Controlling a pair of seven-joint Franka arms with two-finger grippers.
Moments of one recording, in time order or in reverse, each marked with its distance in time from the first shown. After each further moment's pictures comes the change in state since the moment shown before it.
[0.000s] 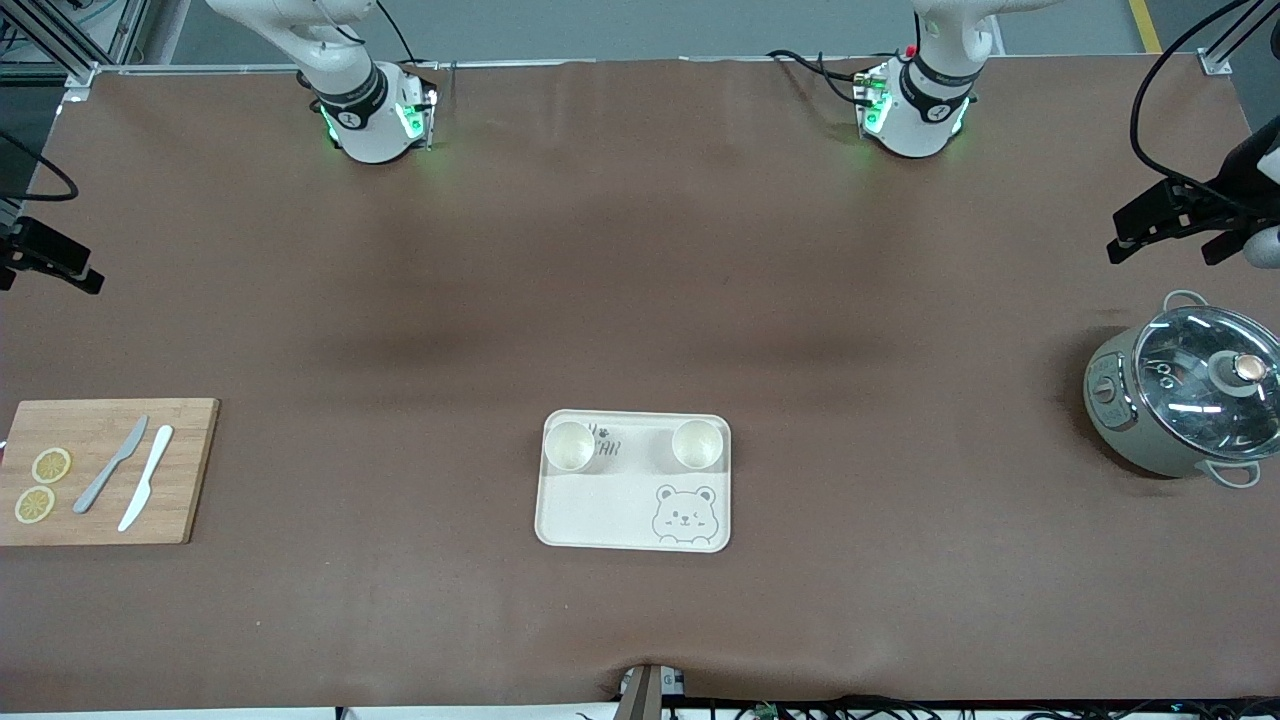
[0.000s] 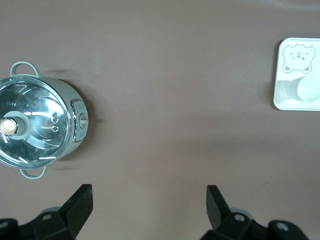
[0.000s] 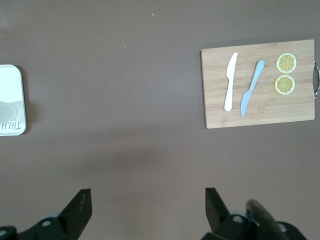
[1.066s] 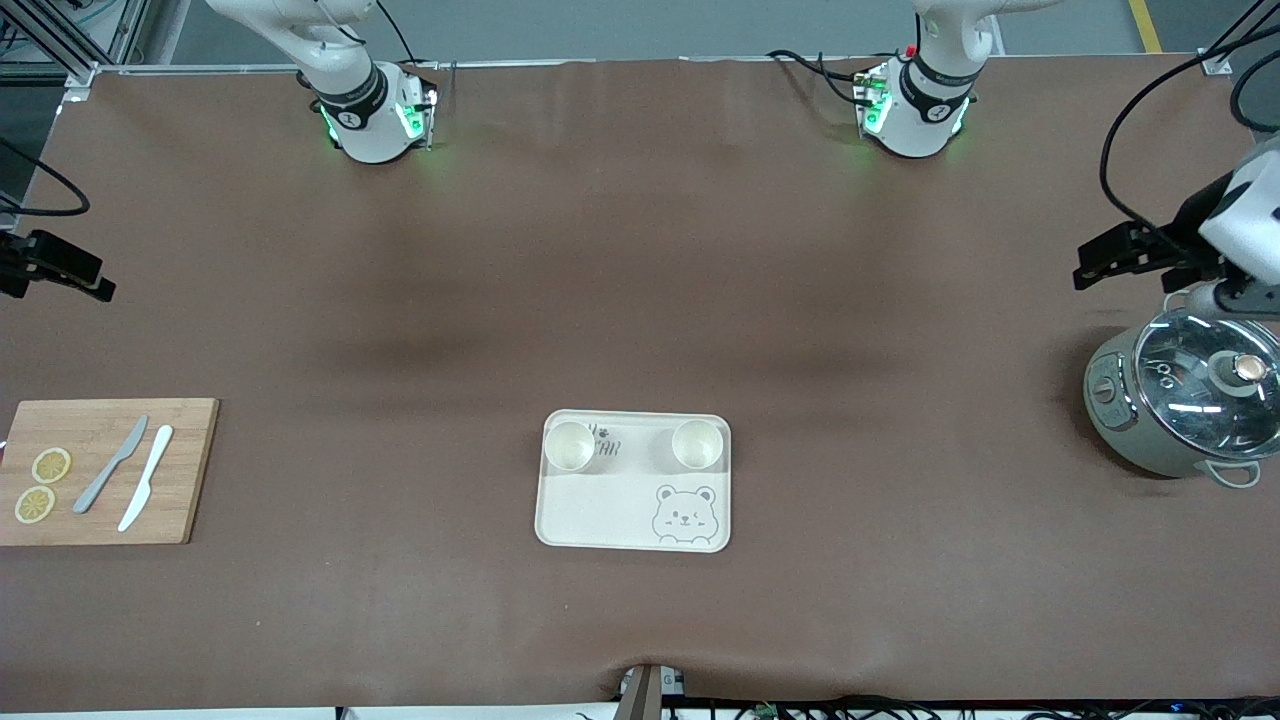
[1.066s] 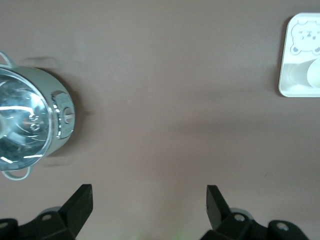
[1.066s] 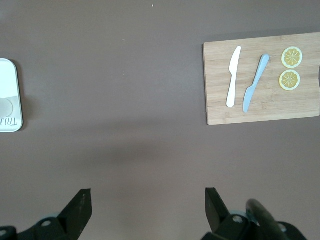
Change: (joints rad) left arm -0.018 0.114 -0.014 0.003 -0.001 -0.005 0.000; right arm 0.000 0.028 0.003 0.000 0.000 -0.006 0.000
